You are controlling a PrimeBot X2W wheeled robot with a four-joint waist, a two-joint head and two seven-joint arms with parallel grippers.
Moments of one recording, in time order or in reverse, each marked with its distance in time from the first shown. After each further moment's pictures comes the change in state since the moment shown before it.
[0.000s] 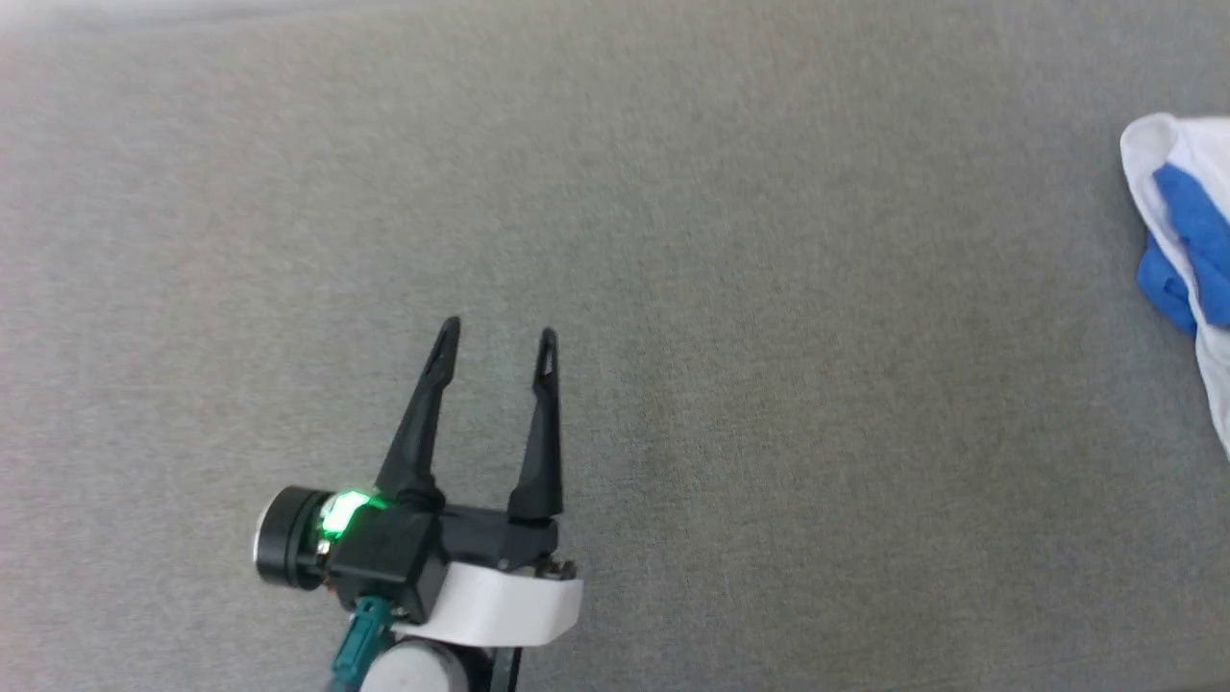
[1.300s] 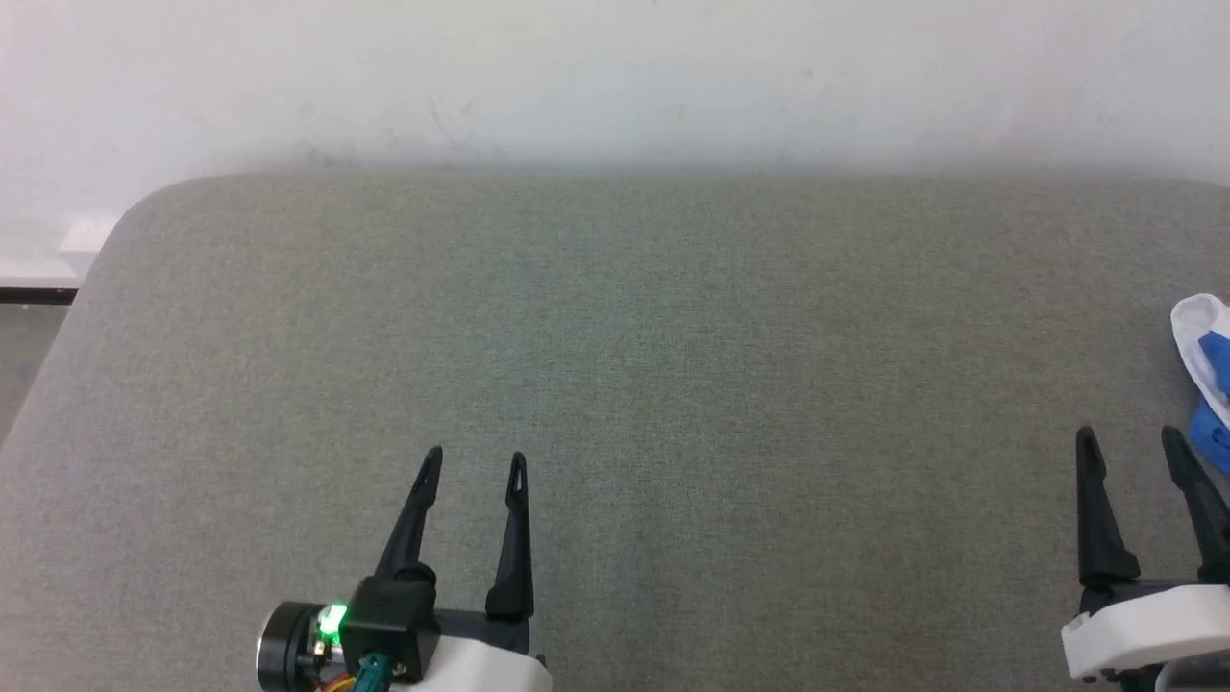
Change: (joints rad) left arm 0.151 0.034 0.019 0.127 -0.055 0.016 -0.016; right arm 0.675 0.607 -0.219 -0.761 -0.499 0.000 -0.174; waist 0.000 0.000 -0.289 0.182
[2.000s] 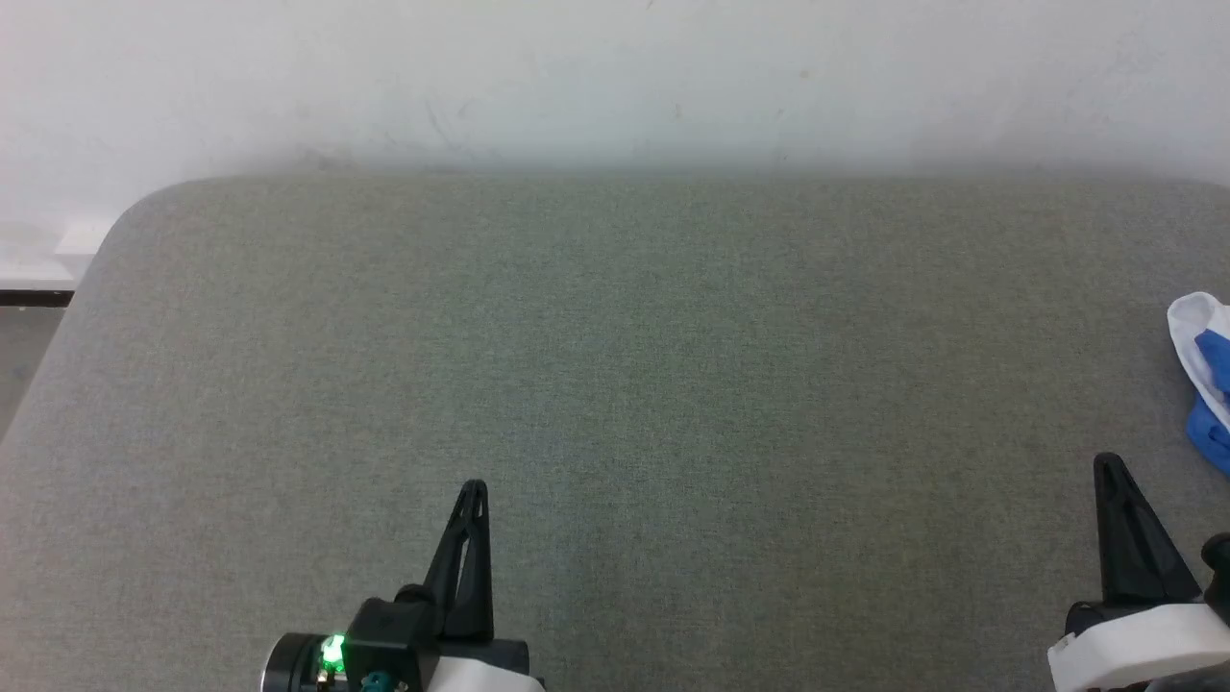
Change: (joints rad) left arm 0.049 -0.023 0.012 0.034 -0.006 0.000 -0.007; right arm 0.024 0.002 0.015 0.059 0.011 0.000 -0.036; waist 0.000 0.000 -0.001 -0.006
